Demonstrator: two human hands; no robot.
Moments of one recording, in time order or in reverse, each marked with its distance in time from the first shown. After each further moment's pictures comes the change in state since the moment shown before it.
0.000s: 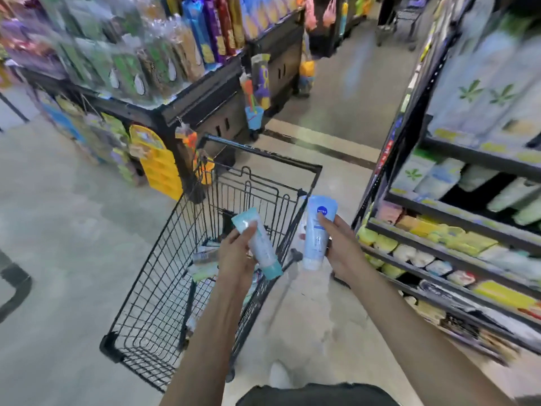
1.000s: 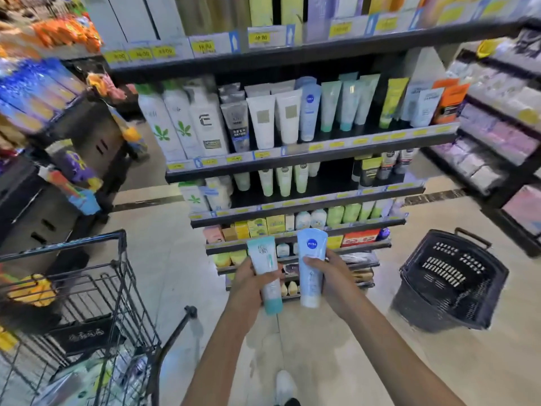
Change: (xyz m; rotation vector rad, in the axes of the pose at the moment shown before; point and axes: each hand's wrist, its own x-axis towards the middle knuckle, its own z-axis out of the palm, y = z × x) left_hand -0.194 -0.254 0.299 0.587 -0.757 -0.137; right_hand -0.214 -0.052 -0.382 0.249 0.482 -0.175
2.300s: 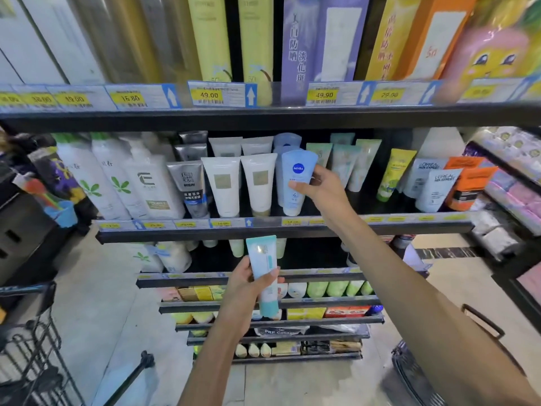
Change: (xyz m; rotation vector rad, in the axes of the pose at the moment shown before) left_hand 0.180 0.086 0.135 -0.031 0.007 0.167; right_hand 0.262 -0.298 0.016 -0.427 -0.161 -0.547
